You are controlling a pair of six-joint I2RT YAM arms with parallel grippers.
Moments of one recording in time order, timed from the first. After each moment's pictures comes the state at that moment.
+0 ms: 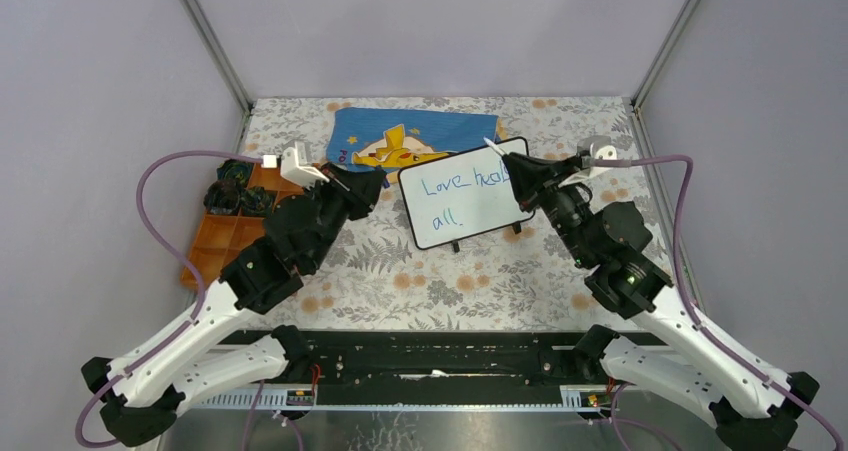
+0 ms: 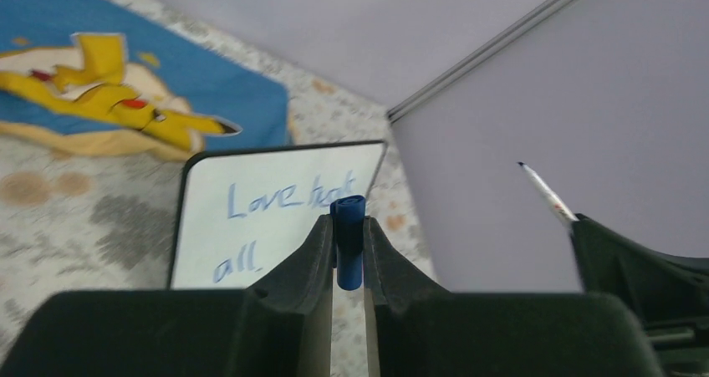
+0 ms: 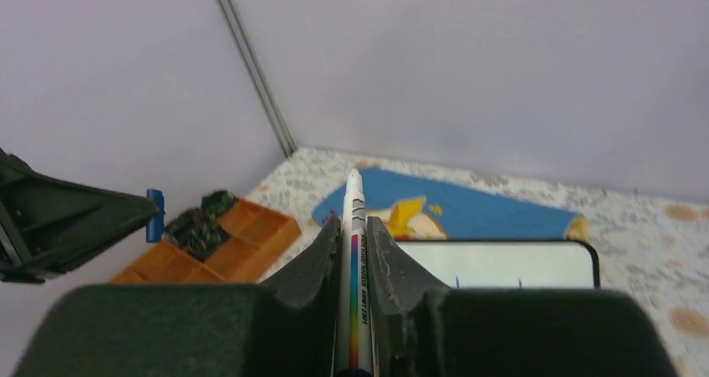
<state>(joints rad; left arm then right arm) -0.85 0.82 0.95 -0.23 -0.51 -0.80 0.78 0.74 0.84 0.11 0.27 0.19</state>
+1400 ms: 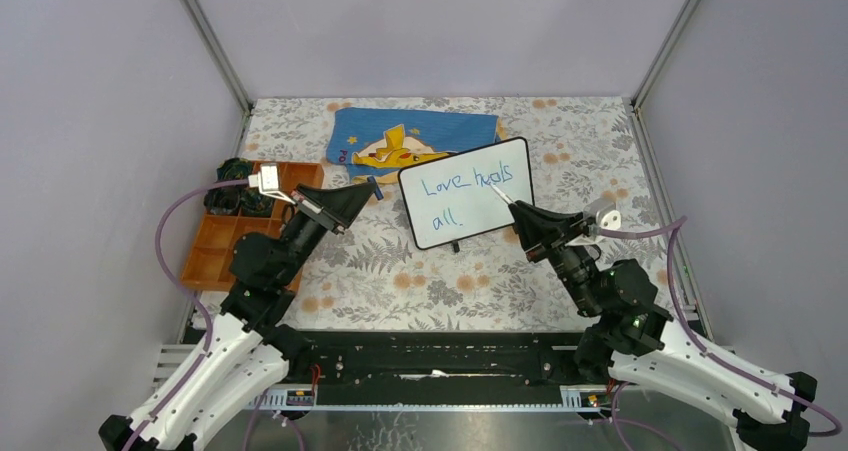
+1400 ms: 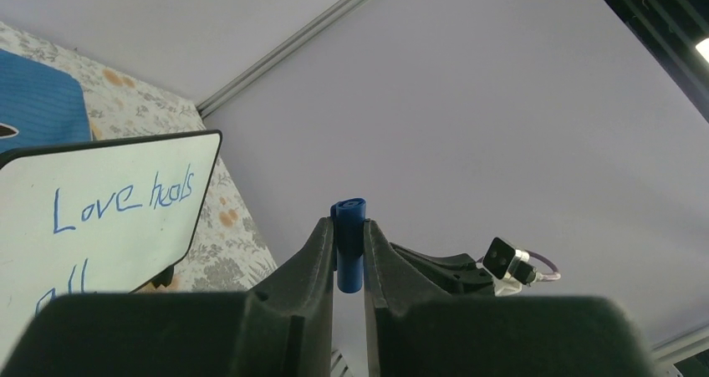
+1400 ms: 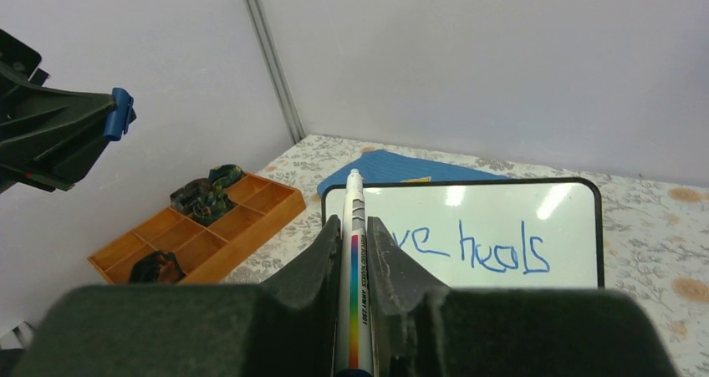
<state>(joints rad) -0.54 0.57 0.56 0.34 0.09 -1.08 1.03 0.48 0.50 0.30 0.46 0.07</state>
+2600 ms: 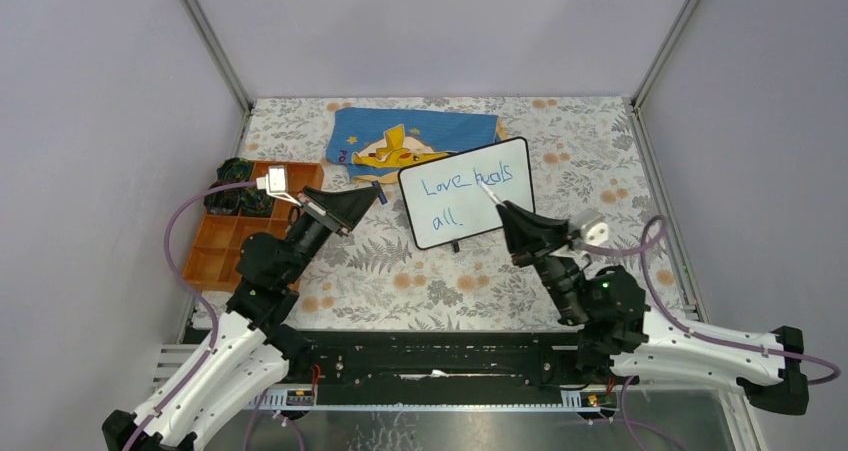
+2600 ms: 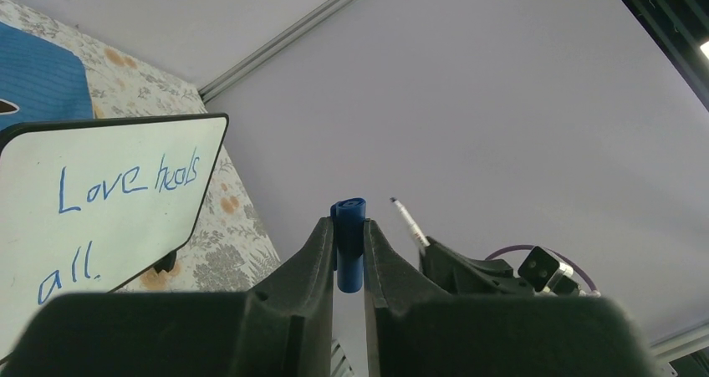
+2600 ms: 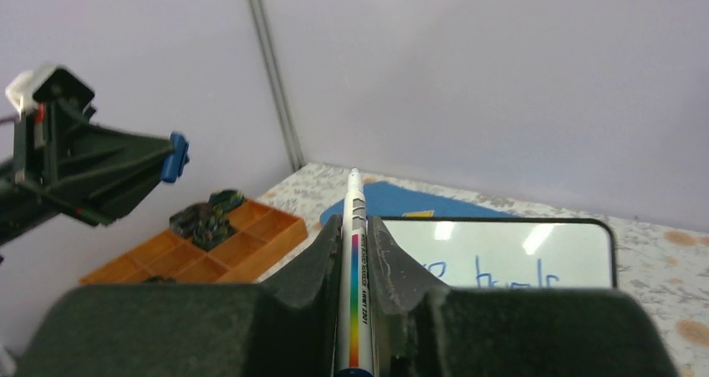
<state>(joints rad) -0.54 0.58 0.51 0.37 0.10 -1.10 1.27 0.62 0.50 0.58 0.67 -0.15</state>
